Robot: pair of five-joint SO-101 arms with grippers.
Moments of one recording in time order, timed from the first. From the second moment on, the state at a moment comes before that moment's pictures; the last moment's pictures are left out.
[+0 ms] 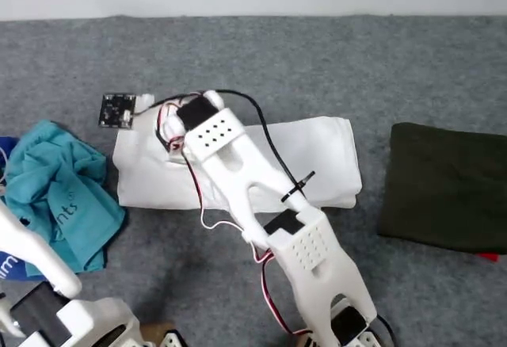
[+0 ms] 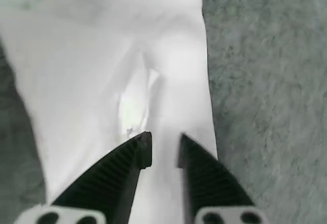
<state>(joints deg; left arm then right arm) -48.2 -6.3 -5.6 95.7 -10.9 -42.8 43.7 -50.2 80.4 44.4</state>
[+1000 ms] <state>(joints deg) -48.2 -6.3 -5.1 95.7 -10.9 -41.4 57.7 -68.6 90.7 40.8</state>
